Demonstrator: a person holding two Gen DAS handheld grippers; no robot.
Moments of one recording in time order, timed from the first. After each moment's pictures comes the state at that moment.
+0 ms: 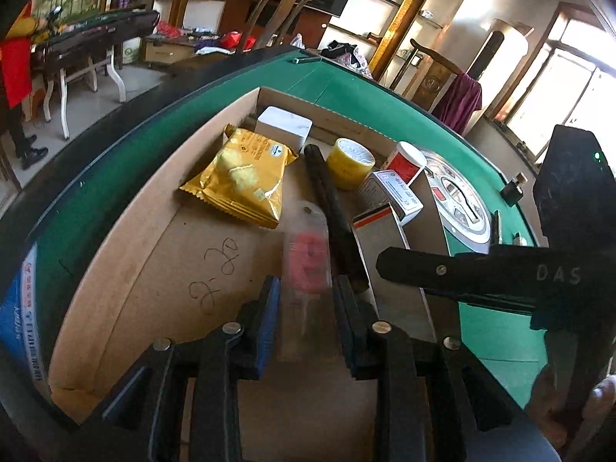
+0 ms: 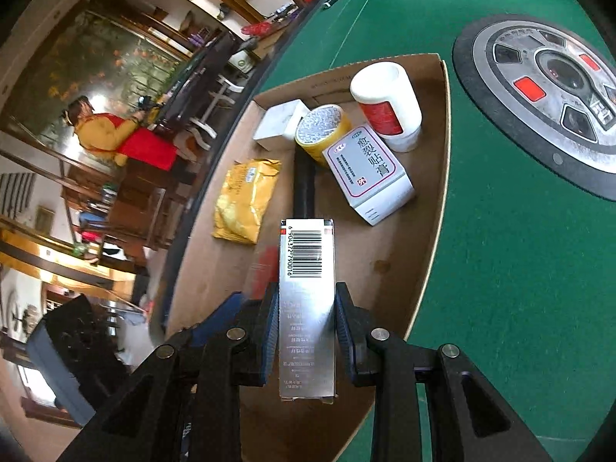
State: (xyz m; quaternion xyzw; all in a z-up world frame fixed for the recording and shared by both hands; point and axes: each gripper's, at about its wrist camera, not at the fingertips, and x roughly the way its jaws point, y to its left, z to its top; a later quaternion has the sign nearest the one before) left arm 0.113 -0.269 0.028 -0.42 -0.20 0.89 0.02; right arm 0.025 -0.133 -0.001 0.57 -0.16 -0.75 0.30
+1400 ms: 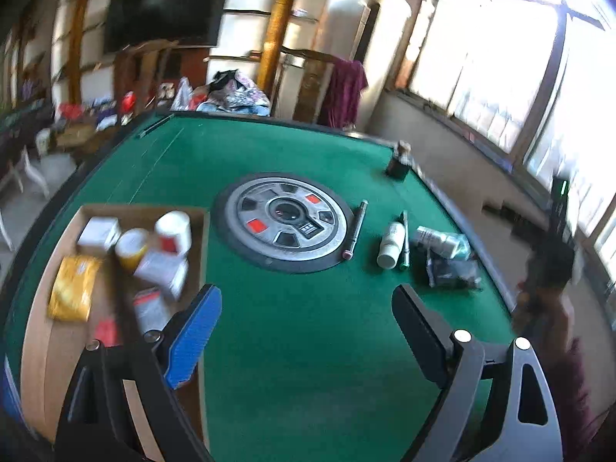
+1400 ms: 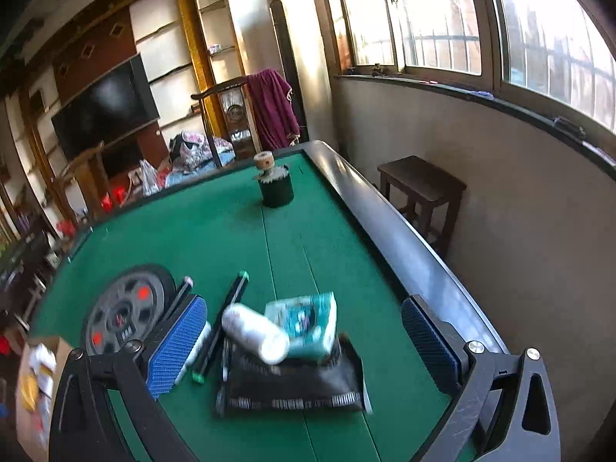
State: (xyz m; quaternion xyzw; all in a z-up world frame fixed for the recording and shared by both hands) left arm 0.093 -0.083 0.125 -0.37 -0.05 0.91 0.16; right arm 0.072 0.242 0.112 0.30 -0.14 -0.93 -0.15
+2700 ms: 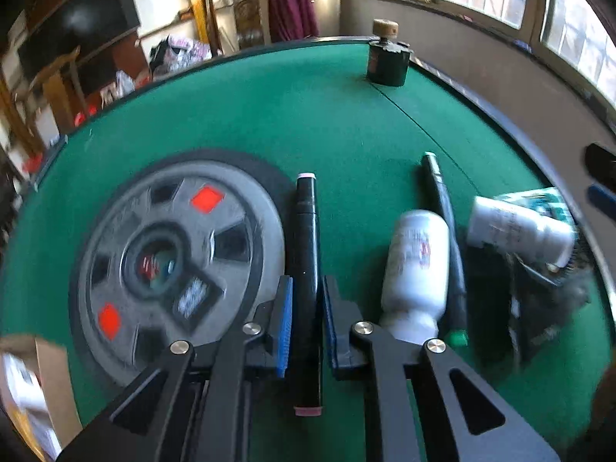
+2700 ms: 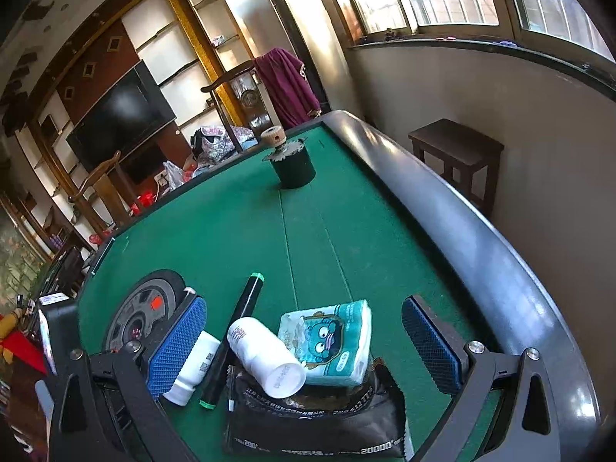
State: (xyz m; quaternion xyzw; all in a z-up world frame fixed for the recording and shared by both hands) left arm -0.064 0.073 0.023 -0.47 0.11 0.86 0.18; right arm 0.033 0.268 0.056 0.32 -0.22 -0.92 -0.08
